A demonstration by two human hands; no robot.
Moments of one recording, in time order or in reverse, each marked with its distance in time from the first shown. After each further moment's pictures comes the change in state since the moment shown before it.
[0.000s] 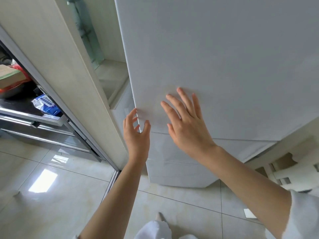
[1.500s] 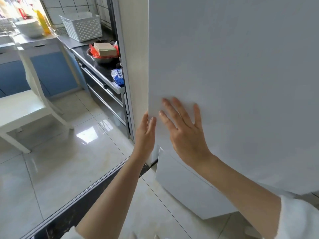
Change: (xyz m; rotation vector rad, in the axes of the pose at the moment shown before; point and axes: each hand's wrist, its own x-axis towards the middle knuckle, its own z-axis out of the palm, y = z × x) left_hand -0.117 0.020 -0.015 -0.004 0.207 0.041; right_hand -0.054 0.000 -0.046 0.149 0.191 -0.480
